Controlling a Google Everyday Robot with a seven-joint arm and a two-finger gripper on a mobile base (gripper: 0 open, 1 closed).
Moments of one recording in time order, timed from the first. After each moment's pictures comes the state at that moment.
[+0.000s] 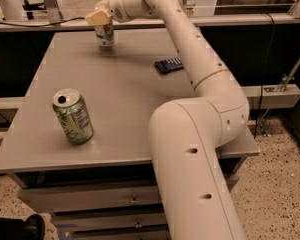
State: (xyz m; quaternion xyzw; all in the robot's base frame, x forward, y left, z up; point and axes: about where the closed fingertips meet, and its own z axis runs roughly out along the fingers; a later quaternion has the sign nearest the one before) arm 0.872 0.171 0.940 -0.48 0.64 0.26 0.53
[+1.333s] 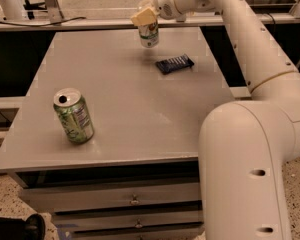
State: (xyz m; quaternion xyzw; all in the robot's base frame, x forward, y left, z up) arm 0.831 0.020 0.955 -0.51 0.67 0.20 0.51
